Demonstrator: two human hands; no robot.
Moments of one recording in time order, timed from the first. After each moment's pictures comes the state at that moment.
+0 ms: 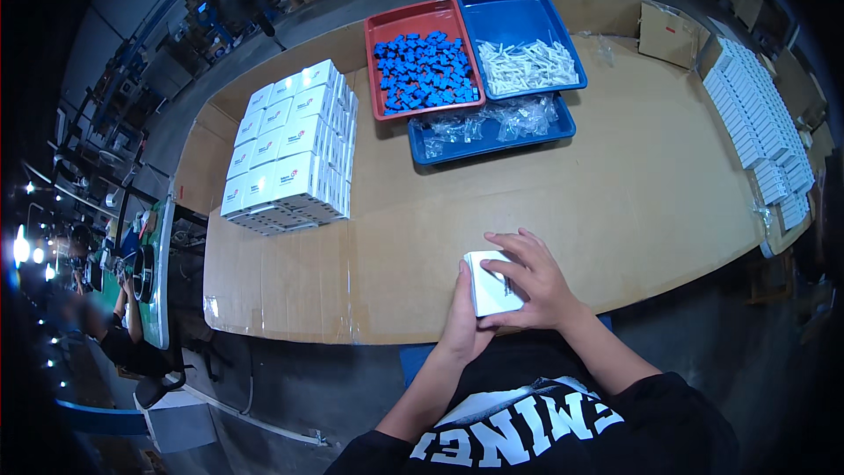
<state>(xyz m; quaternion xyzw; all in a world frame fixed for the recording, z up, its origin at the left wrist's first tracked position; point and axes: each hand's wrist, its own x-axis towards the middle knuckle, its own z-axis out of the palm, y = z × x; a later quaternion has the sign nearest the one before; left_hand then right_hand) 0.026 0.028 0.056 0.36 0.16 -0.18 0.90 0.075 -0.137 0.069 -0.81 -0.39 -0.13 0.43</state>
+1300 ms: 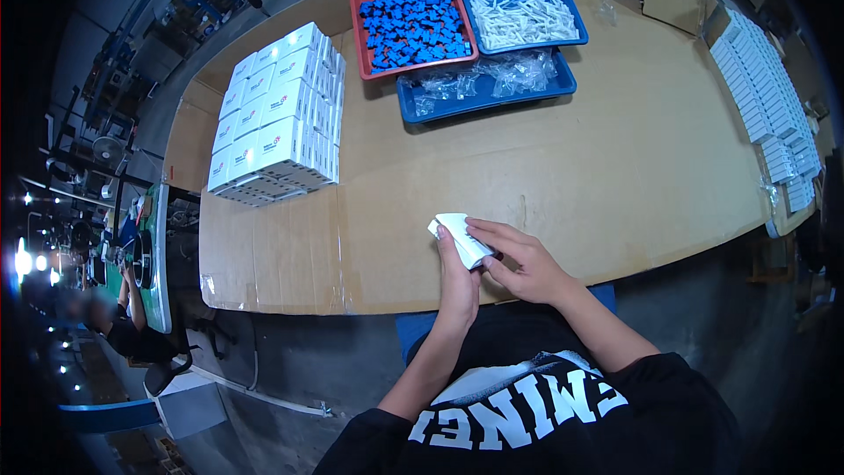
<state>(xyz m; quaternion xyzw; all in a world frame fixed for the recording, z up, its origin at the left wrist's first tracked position) 0.031 0.021 0.023 0.44 0.22 -0.05 0.87 0.063 -0.128 0.033 -0.76 -0.30 0.07 0.57</state>
